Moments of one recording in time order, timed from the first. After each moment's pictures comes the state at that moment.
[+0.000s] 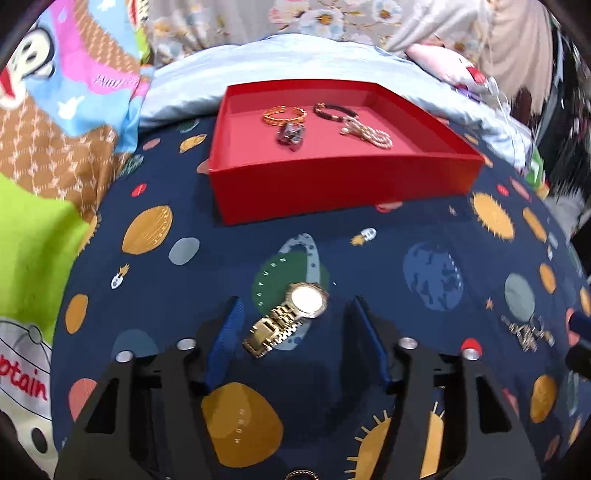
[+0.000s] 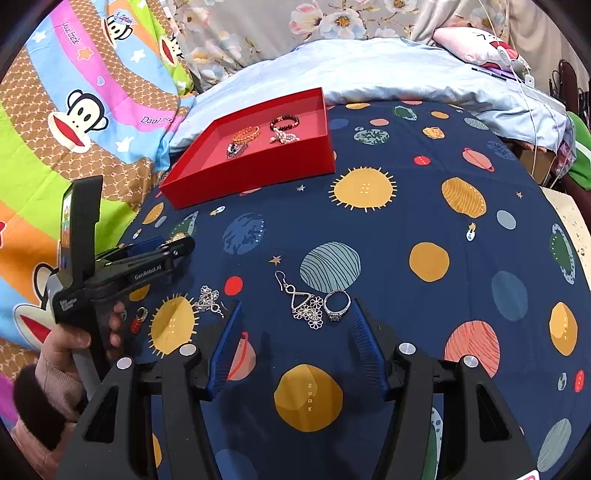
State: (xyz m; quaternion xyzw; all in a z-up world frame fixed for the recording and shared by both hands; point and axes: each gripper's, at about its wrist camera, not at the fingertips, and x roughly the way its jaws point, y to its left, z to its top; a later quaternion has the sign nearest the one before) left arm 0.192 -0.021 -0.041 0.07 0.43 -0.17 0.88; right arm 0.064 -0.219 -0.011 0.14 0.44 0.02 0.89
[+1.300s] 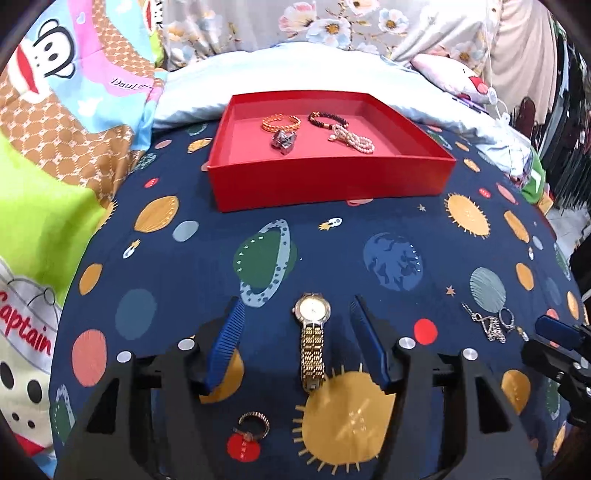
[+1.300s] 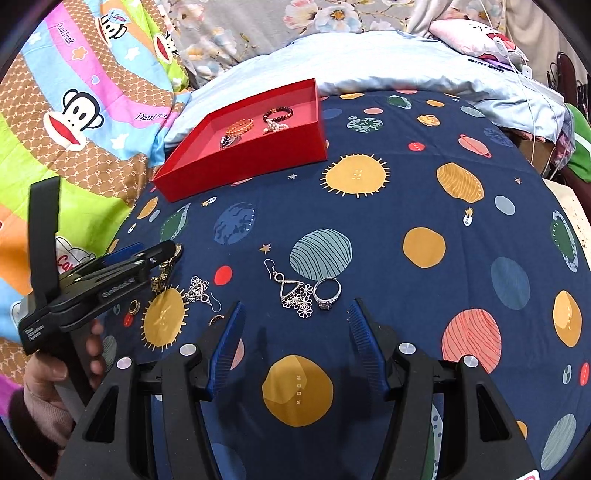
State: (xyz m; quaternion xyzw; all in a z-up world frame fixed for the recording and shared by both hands) left arm 0.158 -0.031 -0.026 0.05 0.43 -0.15 0.89; right arm 0.061 -0.226 -0.020 0.15 0.45 0.02 0.88
